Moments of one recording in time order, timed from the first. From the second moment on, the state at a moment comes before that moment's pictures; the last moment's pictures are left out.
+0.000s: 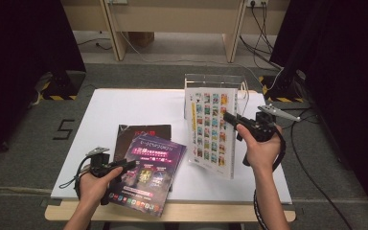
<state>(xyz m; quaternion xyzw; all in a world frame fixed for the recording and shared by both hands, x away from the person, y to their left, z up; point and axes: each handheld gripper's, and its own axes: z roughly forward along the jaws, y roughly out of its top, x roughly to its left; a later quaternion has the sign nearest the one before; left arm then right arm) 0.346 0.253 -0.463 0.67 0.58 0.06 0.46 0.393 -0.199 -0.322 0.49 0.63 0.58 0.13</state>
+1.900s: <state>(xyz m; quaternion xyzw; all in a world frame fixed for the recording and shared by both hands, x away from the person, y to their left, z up) 0.348 0.258 -0.463 0.66 0.58 0.06 0.47 0.392 -0.244 -0.300 0.52 0.59 0.57 0.24</state>
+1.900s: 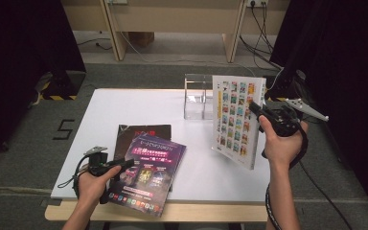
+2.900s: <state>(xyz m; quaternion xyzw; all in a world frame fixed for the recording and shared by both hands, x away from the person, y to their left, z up) 0.349 0.259 -0.463 0.66 0.58 0.06 0.47 0.402 -0.251 -0.285 0.52 0.58 0.57 0.27</state>
